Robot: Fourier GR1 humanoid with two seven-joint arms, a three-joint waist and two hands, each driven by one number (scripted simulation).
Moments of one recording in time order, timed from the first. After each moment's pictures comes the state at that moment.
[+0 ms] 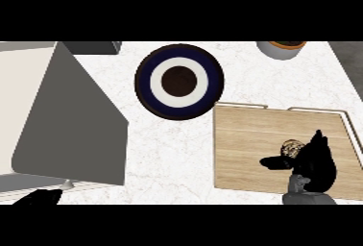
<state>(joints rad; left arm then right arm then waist) 0.12 0.39 -0.16 -1.38 0.22 0.09 -0.26 -0.04 0.00 0.01 -1.63 1.11 -0.14 1.13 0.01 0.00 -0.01</state>
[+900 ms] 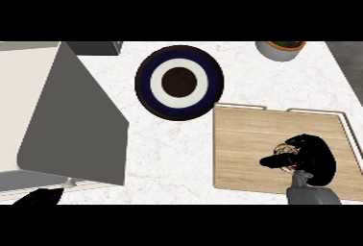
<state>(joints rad) 0.12 0.36 -0.13 -1.38 0.19 0.07 -0.24 -0.08 -0.03 -0.05 -1.53 1.05 -0.15 1.01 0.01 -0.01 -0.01</state>
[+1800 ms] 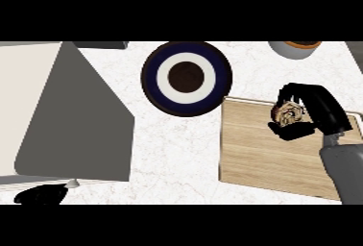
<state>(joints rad) 0.10 0.35 -0.16 -1.39 0.18 0.06 -0.28 -0.35 -0.38 0.02 -1.35 0.65 0.07 -0.11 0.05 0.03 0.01</state>
